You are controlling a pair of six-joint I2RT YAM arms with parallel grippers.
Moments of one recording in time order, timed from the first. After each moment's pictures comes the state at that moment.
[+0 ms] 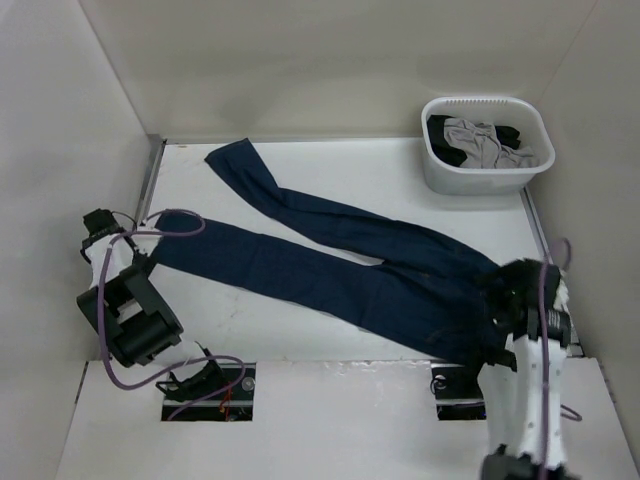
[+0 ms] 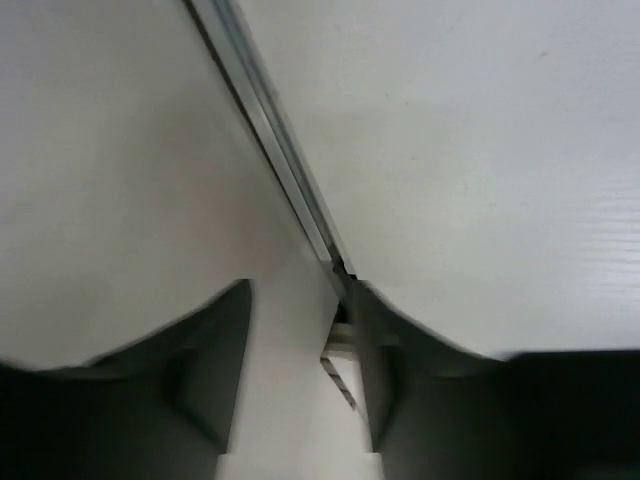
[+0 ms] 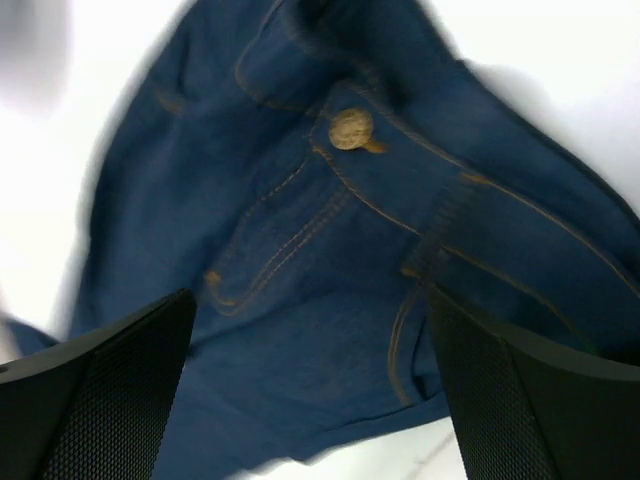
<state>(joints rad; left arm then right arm) 0.64 1.55 0.99 -0.69 -0.17 1.02 -0.42 0.43 0.61 -1.05 -0.03 0.94</state>
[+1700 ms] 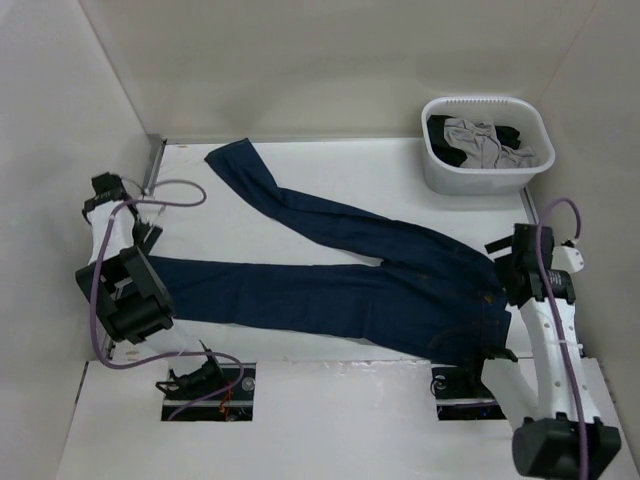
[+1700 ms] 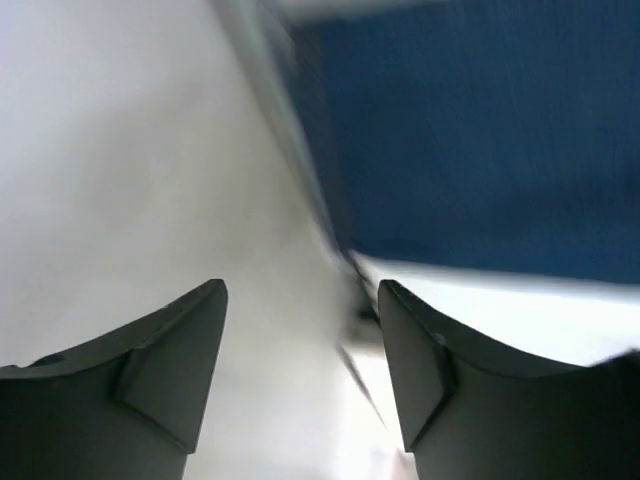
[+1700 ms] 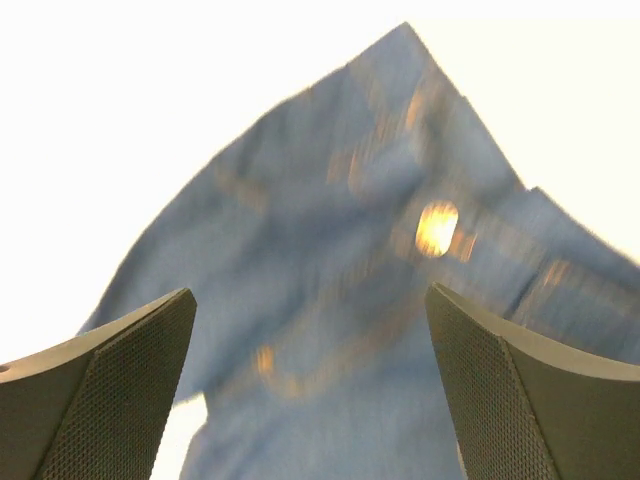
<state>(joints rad) 0.52 1.63 1.23 -0.87 -0.20 0.89 -0.04 0.80 0.78 -0.90 0.39 1.11</state>
